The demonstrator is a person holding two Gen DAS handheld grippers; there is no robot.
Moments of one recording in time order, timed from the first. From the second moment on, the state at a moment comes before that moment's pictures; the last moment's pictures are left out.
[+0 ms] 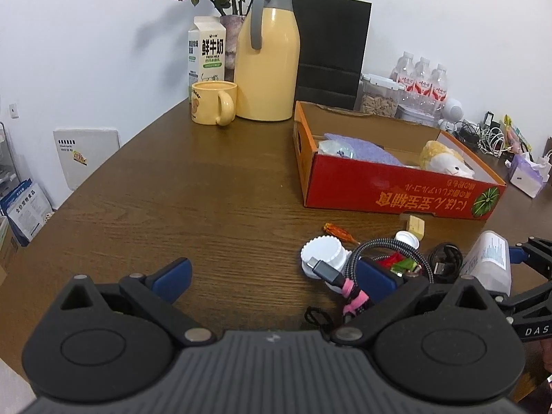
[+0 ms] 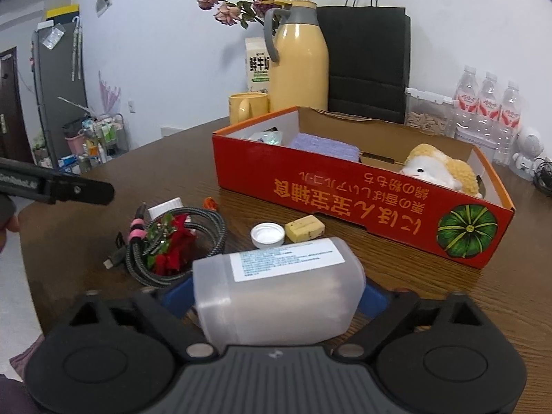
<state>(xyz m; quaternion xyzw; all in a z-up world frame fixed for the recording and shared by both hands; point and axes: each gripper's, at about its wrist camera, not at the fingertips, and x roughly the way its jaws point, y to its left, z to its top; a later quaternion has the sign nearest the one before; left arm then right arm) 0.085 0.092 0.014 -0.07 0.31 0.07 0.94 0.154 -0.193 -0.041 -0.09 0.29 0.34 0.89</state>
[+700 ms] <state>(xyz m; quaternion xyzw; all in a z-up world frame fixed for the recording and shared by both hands) 0.103 0.054 0.003 -0.07 0.35 0.03 0.93 0.144 -0.213 -0.024 -0.07 0.23 0.30 0.92</state>
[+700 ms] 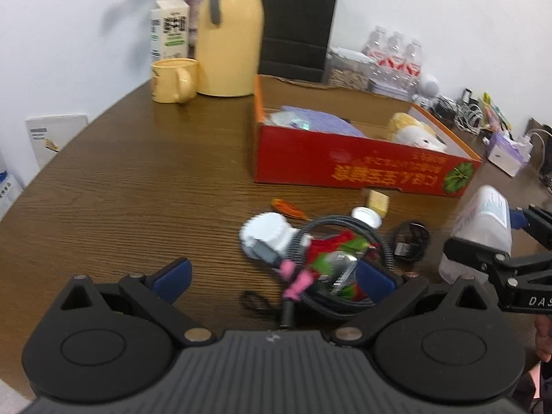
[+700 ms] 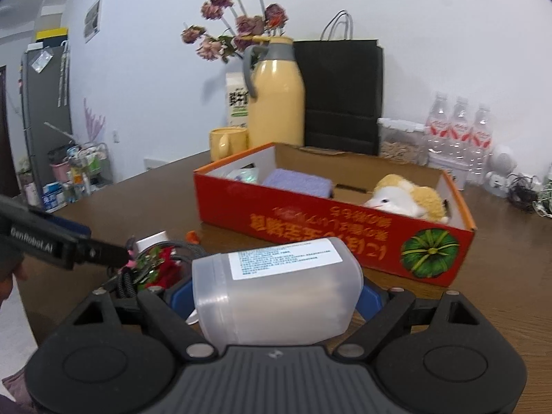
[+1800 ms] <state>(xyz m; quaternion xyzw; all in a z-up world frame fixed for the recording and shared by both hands) 0.142 -0.003 -0.019 -0.09 0.40 0.08 0.91 0.155 -0.249 -0.031 -0.04 0.22 0.28 0.93</state>
